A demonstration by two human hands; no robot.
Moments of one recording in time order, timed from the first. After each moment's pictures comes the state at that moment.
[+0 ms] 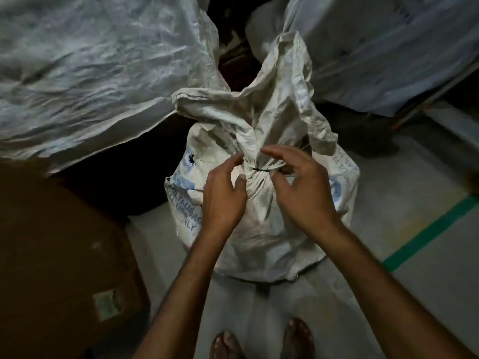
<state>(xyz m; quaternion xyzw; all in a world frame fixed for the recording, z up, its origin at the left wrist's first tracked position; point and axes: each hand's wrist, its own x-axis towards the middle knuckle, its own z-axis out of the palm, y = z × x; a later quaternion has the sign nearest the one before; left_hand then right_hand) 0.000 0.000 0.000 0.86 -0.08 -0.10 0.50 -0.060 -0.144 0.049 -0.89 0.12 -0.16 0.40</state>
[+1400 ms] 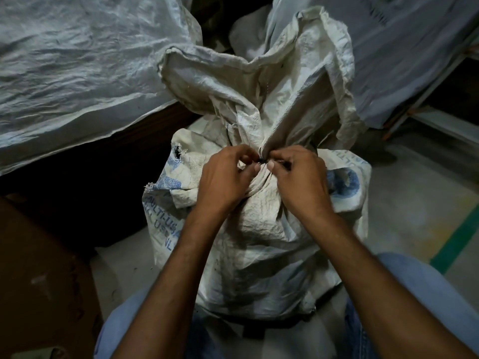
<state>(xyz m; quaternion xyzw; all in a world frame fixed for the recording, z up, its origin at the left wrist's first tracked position) 0.020 -0.012 -0.080 0.88 -0.26 -0.01 0.39 -0.060 -0.142 -0.063 -0.89 0.25 -0.19 0.33</state>
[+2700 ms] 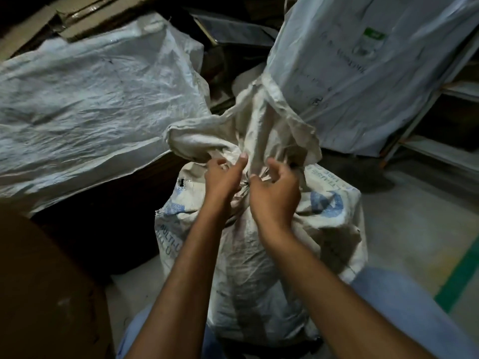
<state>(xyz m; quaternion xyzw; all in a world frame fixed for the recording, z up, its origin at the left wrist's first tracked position) 0.043 -0.038 -0.042 0.69 0.03 -0.18 0.70 -0.047 -0.086 -0.018 -0.67 0.37 -0.30 0.57</state>
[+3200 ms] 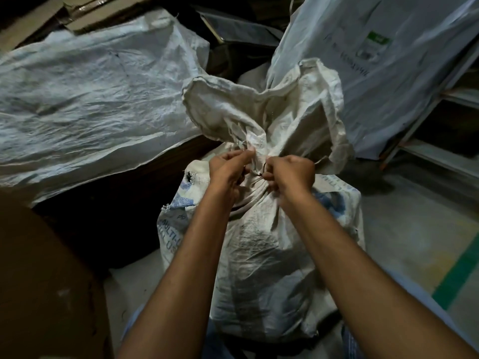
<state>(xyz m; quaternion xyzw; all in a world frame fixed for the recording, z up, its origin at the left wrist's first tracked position) 0.045 -0.046 -0.022 0.64 0.09 -0.20 0.74 -0.025 -0.129 -0.007 -0.59 0.43 -0.19 0.66</state>
